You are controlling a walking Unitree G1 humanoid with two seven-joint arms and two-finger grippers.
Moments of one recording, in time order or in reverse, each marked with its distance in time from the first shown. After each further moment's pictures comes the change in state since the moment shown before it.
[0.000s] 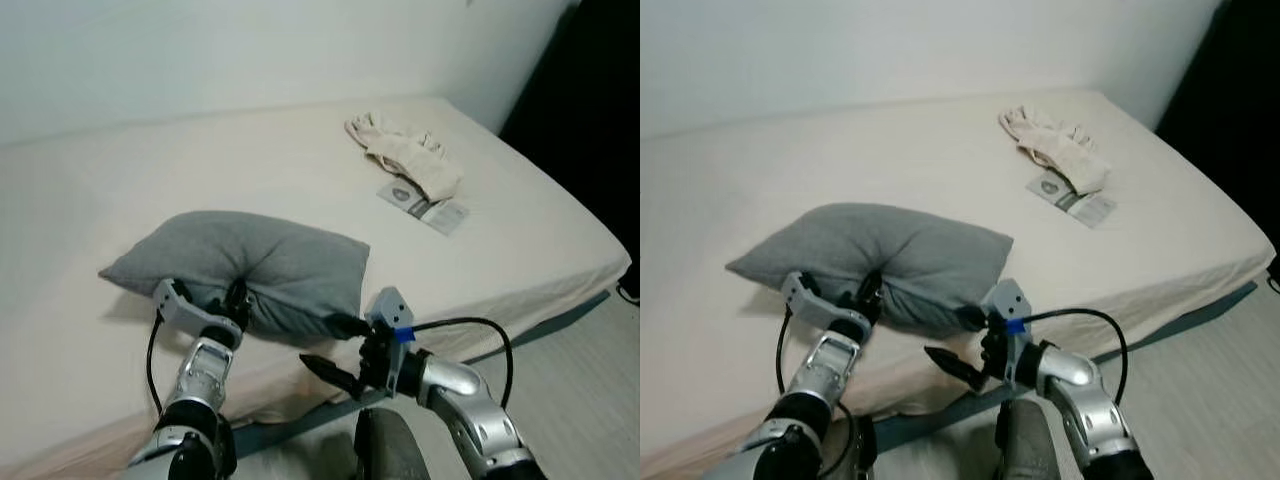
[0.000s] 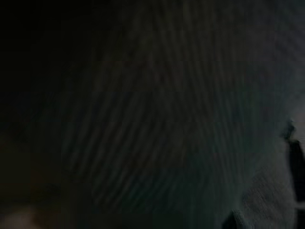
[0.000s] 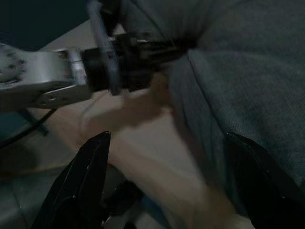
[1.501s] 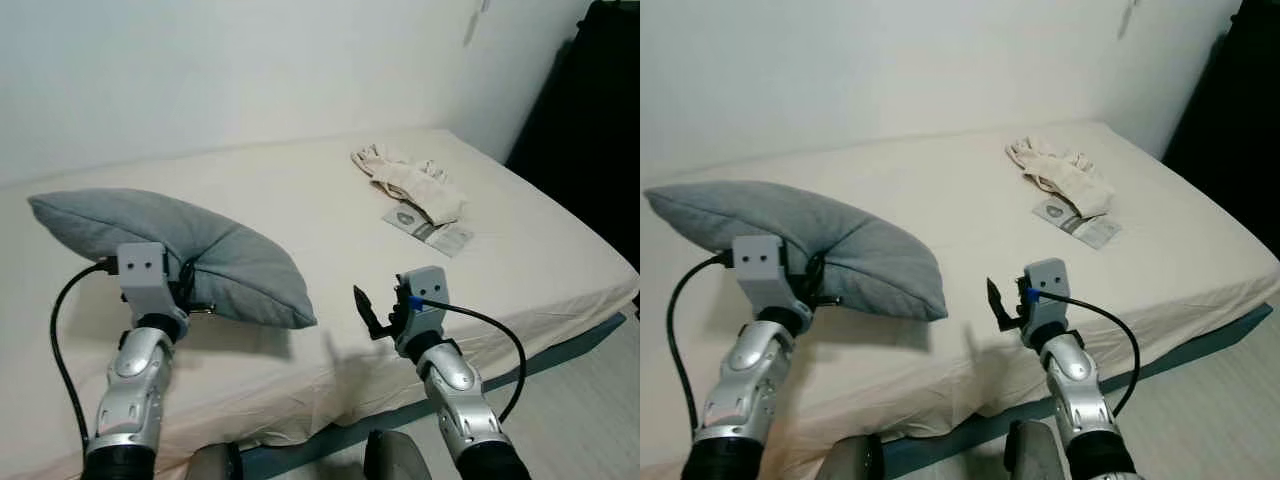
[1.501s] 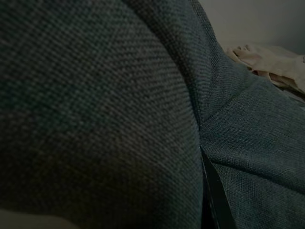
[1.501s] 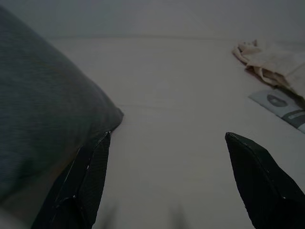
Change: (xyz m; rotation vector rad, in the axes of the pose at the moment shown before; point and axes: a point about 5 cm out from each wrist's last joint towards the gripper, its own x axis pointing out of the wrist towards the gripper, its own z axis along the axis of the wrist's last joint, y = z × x) left arm -0.028 -0.031 0.054 0.893 -0.055 0.025; right arm -0.006 -0.046 -0.009 -0.052 -0.110 -0.699
